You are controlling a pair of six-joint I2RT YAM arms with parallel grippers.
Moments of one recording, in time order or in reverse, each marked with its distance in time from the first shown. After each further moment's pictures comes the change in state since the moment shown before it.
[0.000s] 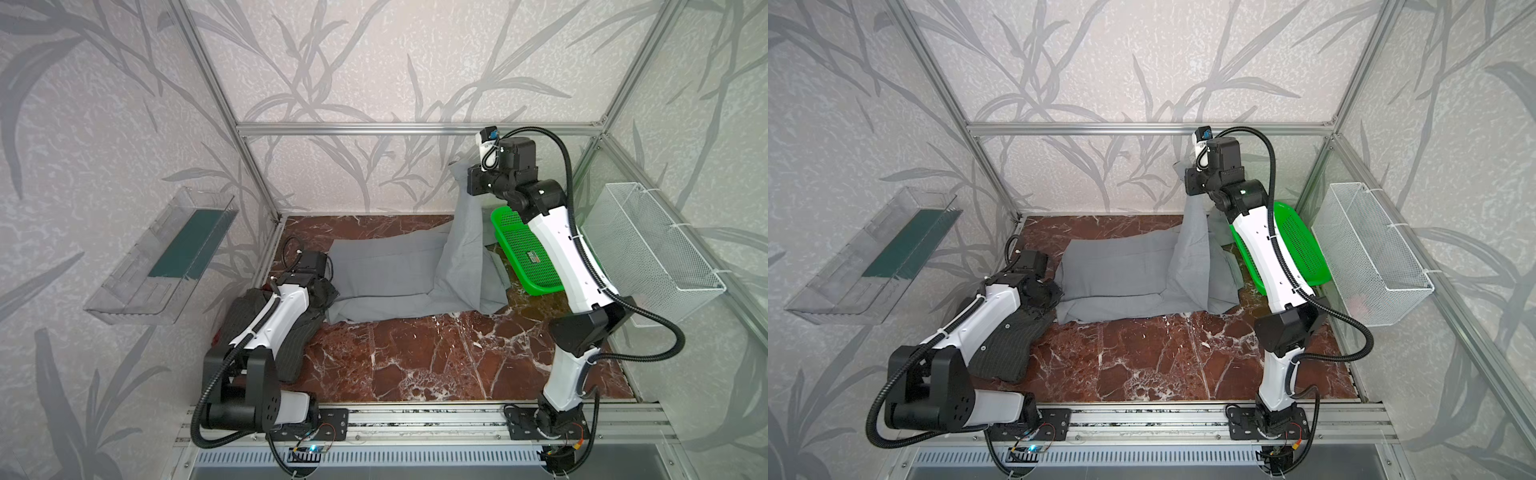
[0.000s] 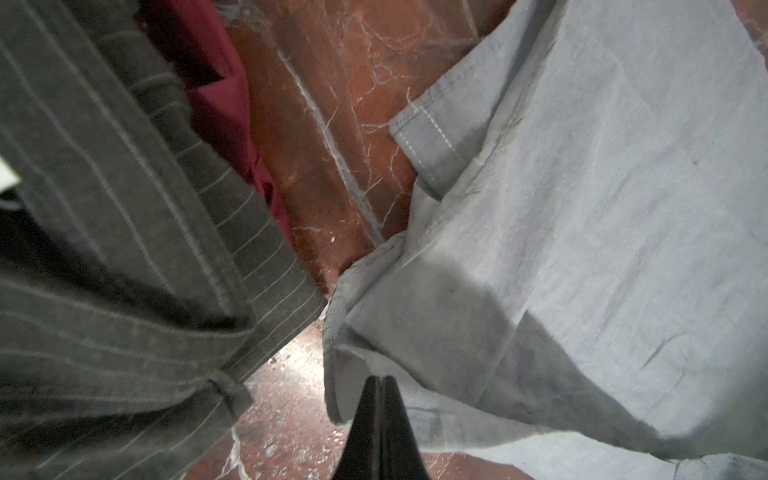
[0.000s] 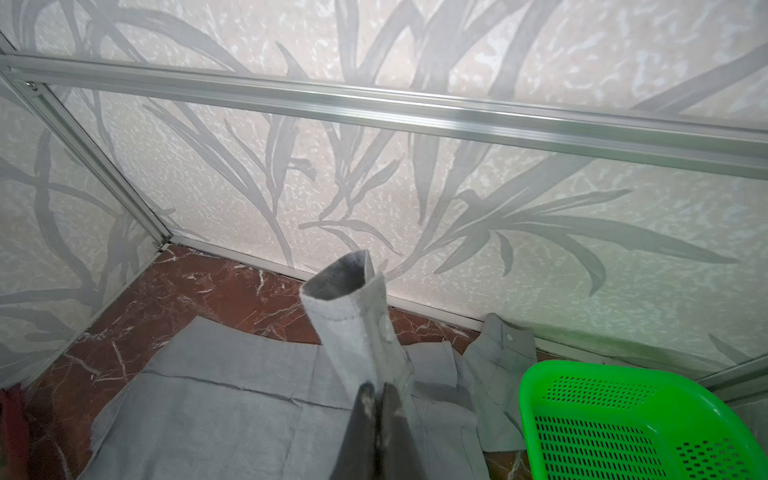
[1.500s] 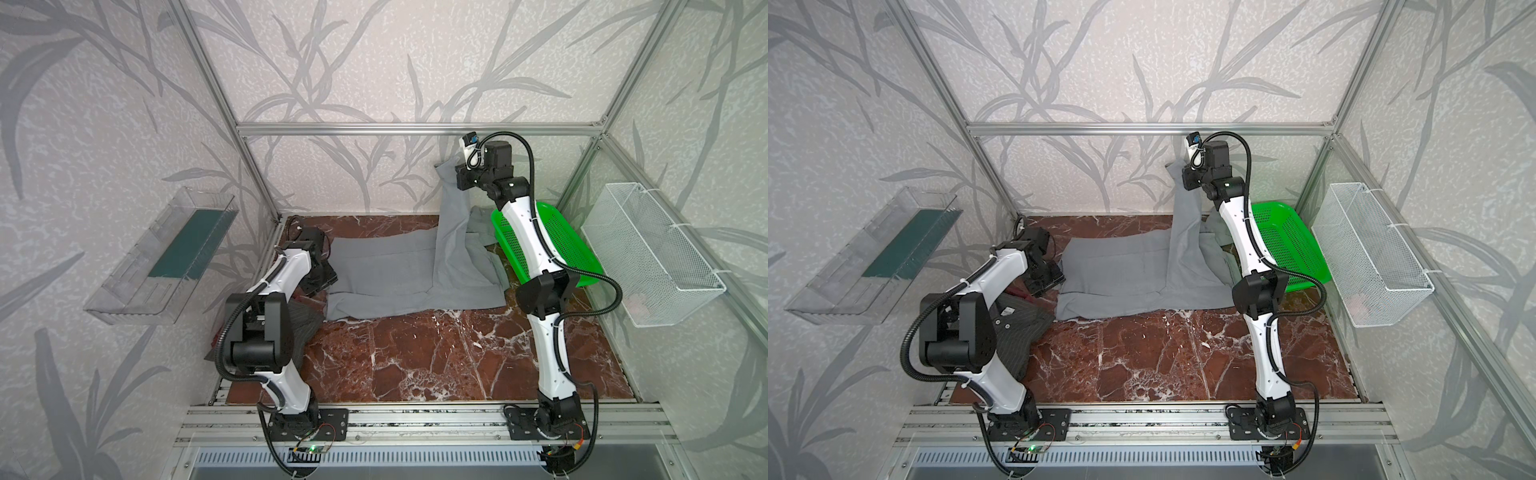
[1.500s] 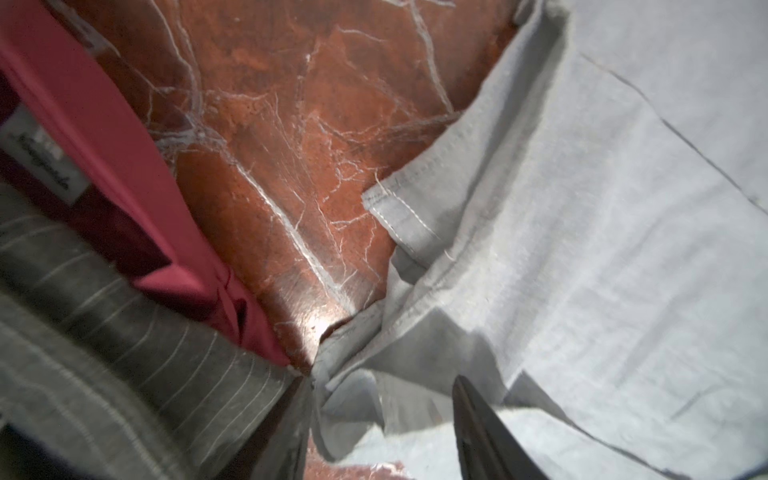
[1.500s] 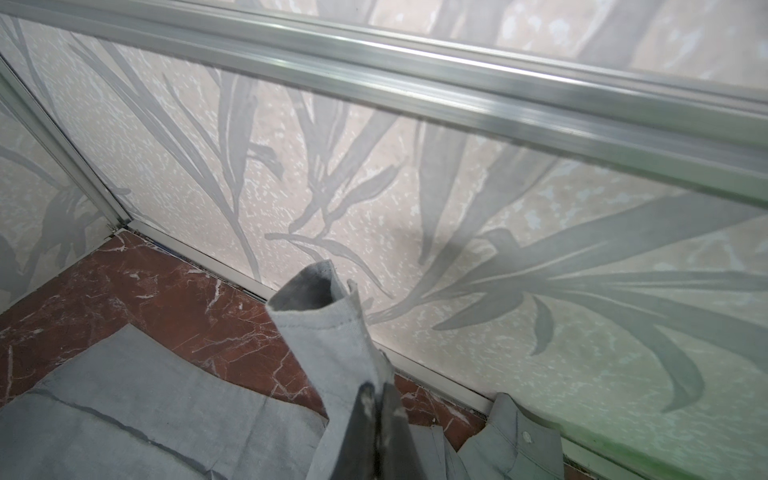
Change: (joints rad) left arm 0.065 0.288 0.327 -0.150 0.028 0.179; right arm -0.079 0.447 0.388 0.075 -0.154 -0.148
